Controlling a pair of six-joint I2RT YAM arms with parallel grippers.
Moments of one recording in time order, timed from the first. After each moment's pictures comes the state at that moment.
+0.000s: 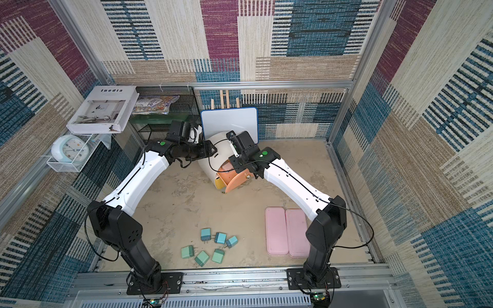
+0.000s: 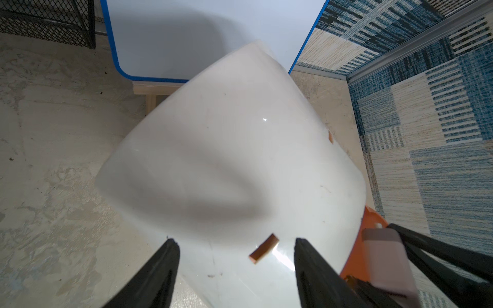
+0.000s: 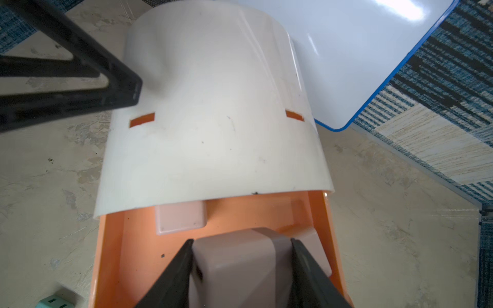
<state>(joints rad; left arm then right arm) -0.33 1.76 1.81 -0.82 0.25 -0.44 0.73 1.76 1.78 -0.78 0.24 -0.01</state>
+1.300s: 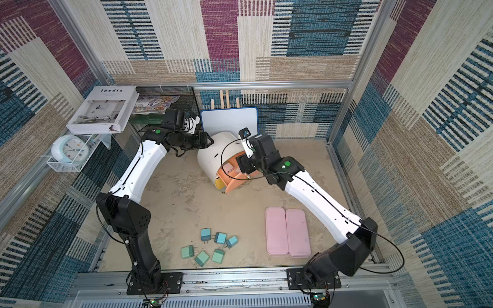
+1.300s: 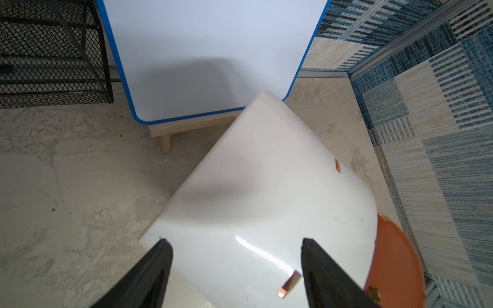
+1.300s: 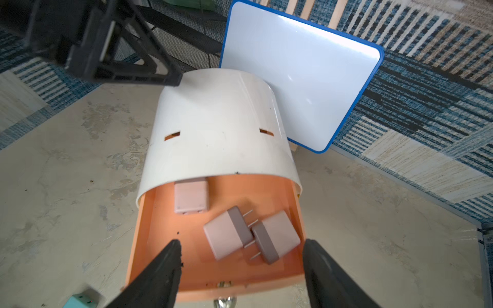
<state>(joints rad) -0.23 1.94 2.12 -0.95 0.33 -0.24 0.69 1.40 1.44 -0.55 0.15 -0.03</state>
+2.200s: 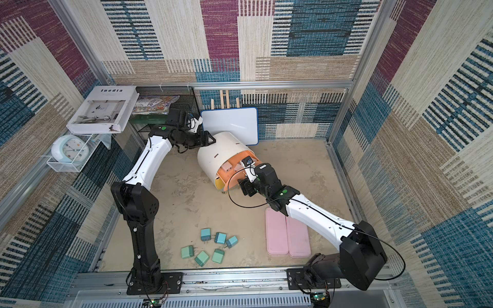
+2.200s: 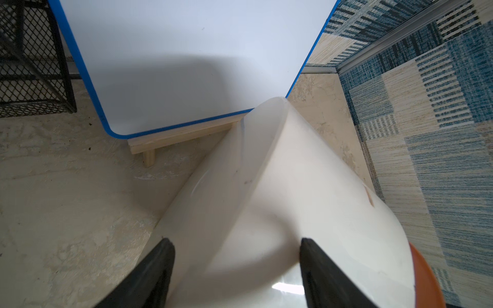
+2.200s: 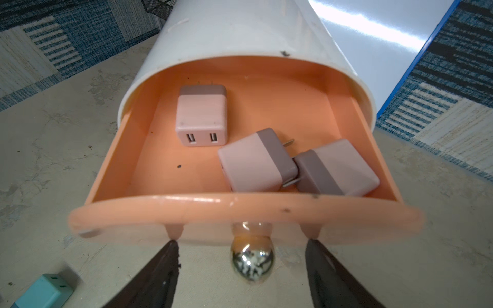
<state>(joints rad) -0.19 2.11 2.23 -0.95 0.47 -0.22 0.69 1.36 0.98 -0.09 0.08 -0.03</state>
